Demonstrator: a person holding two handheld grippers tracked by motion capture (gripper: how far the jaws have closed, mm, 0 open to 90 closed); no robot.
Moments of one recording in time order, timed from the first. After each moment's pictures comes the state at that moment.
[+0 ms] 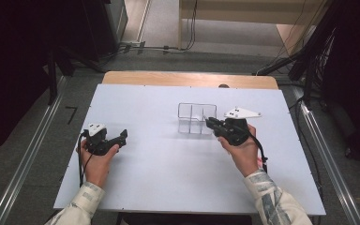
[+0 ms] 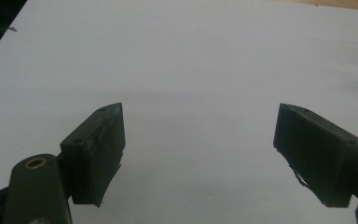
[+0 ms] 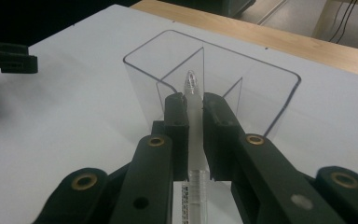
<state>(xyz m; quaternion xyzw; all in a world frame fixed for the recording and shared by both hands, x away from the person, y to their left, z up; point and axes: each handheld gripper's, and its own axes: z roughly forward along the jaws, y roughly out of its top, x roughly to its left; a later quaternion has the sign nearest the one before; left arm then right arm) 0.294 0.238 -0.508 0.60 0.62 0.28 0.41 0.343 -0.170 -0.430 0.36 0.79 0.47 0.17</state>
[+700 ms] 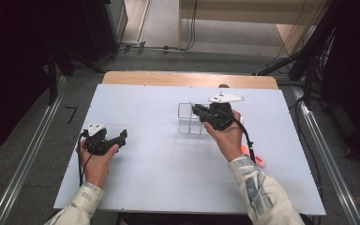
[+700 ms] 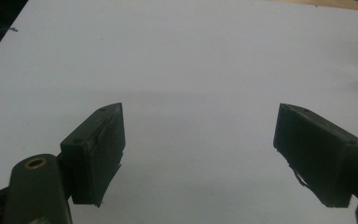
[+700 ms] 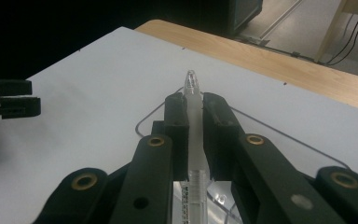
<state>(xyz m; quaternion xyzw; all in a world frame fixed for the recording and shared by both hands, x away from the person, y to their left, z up) 0.294 0.240 -0.508 0.60 0.62 0.28 0.41 0.374 -0.127 -0.412 0.36 0.78 0.48 0.17</state>
